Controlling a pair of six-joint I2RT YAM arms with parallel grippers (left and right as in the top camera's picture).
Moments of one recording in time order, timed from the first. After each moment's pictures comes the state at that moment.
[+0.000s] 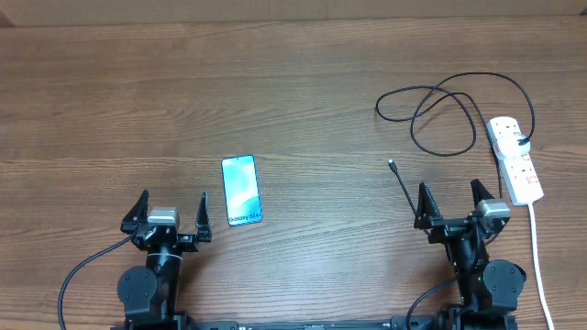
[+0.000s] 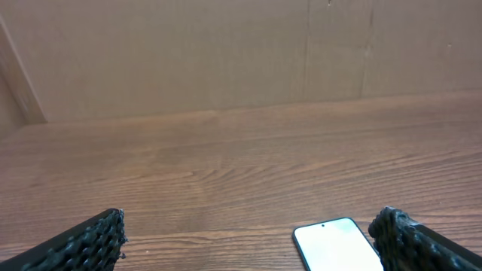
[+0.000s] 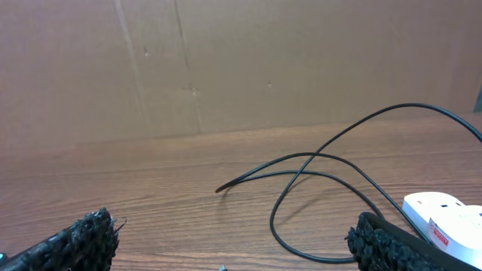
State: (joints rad) left arm 0.11 0.02 0.01 -0.06 0.14 0.06; right arm -0.10 0.01 0.02 -0.01 -0.20 0.12
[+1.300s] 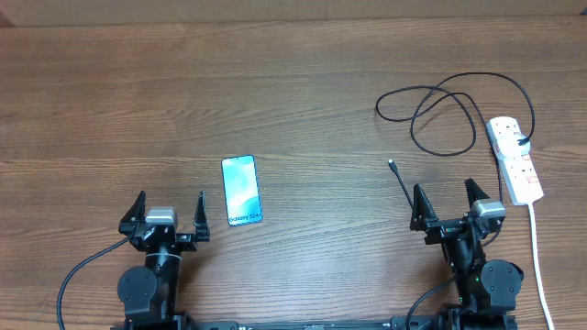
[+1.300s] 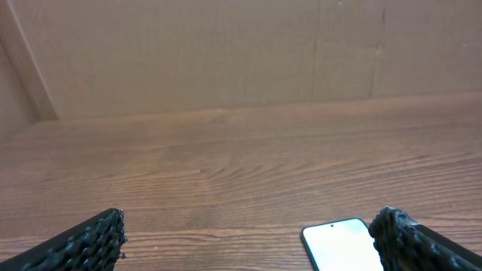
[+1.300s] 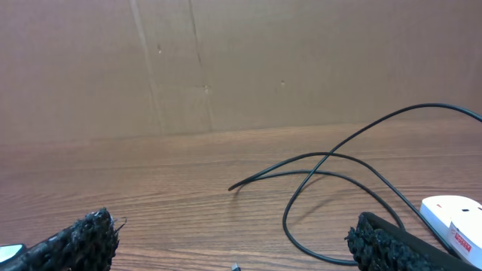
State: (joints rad) left arm 0.11 0.02 0.01 -0.06 0.11 0.06; right arm -0.06 0.01 0.02 -0.01 -0.20 0.12
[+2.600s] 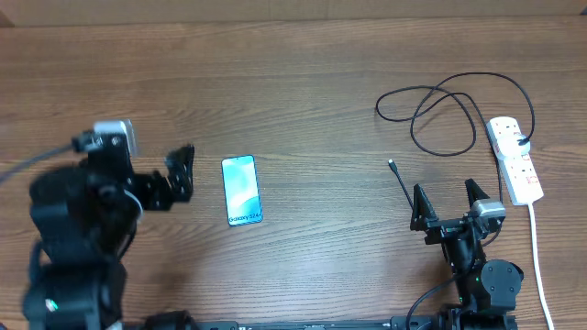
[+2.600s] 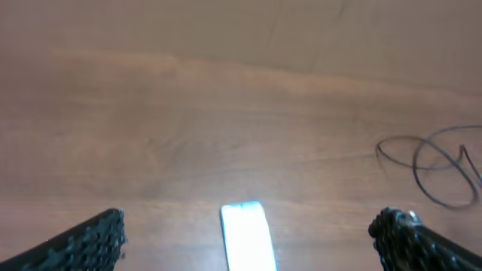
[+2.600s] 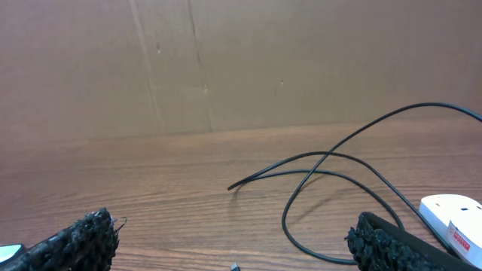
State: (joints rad) left arm 0.11 0.86 1.18 -0.86 0.25 -0.12; right arm -0.06 0.01 0.02 -0.02 -0.20 0.12
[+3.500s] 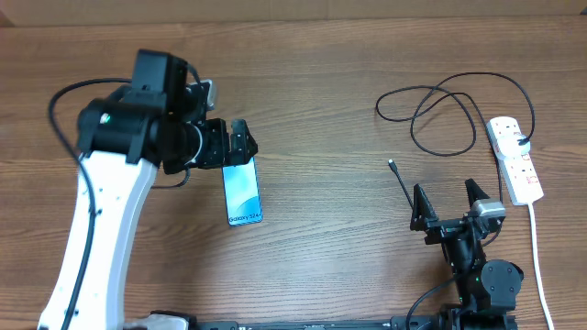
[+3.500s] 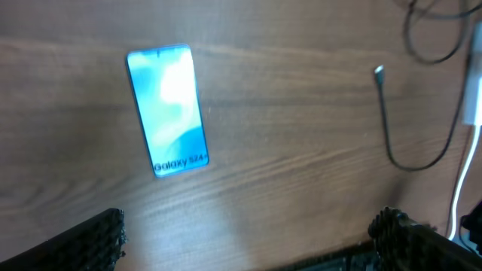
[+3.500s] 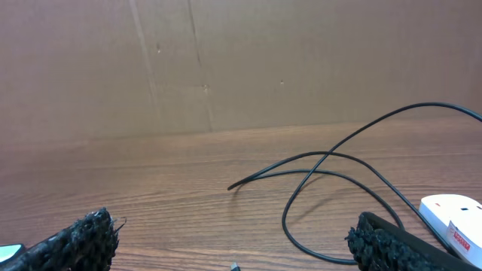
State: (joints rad) left arm -0.18 1.51 1.63 -1.40 0.30 -0.28; right arm -0.06 0.01 0.02 -0.02 -0.20 0.12
